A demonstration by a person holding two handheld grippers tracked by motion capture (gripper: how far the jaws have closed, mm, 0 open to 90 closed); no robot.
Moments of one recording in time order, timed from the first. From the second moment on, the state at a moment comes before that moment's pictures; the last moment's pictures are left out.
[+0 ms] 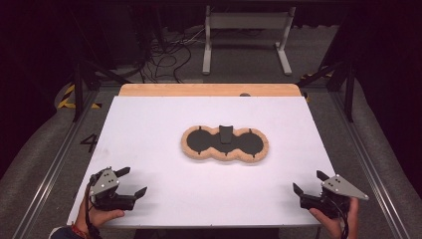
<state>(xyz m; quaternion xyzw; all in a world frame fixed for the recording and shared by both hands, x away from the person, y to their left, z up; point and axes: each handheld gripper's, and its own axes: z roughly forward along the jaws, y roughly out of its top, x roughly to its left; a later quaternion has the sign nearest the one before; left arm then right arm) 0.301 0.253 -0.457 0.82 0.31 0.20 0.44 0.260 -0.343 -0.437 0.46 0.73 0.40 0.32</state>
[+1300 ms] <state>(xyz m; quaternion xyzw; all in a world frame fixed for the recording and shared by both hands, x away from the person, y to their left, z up) 0.459 0.153 -0.392 0.84 0.25 0.16 0.45 0.332 -0.275 -0.431 0.40 0.79 0.40 0.23</state>
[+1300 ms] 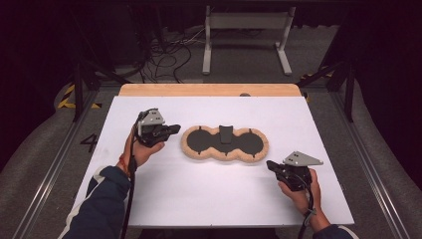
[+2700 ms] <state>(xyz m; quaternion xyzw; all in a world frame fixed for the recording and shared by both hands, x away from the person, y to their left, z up) 0.529 0.083 -0.448 0.90 0.26 0.09 0.34 0.353 -0.275 -0.455 0.41 0.81 0.37 0.20</state>
